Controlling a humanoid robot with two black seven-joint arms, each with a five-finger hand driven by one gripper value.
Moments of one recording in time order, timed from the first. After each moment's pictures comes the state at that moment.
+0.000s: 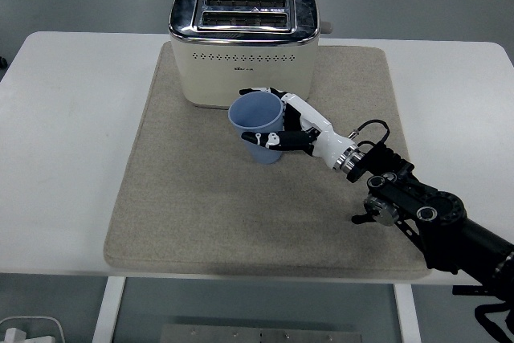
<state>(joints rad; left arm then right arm) 0.03 0.00 -0.03 -0.14 -0.05 -0.02 -0.06 0.76 0.00 0.48 0.69 -0.81 0.18 0.58</state>
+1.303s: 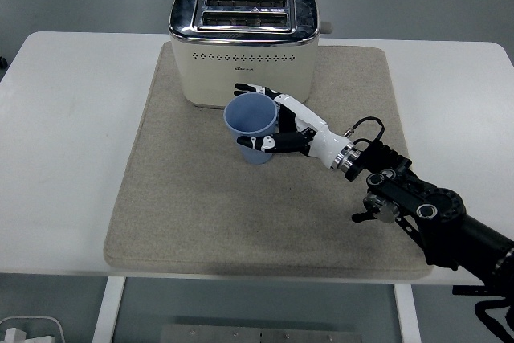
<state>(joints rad) 0.03 0.00 -0.03 -0.14 -0.05 -0.02 -0.06 0.78 0.00 0.47 0.70 -0.81 0.23 0.58</state>
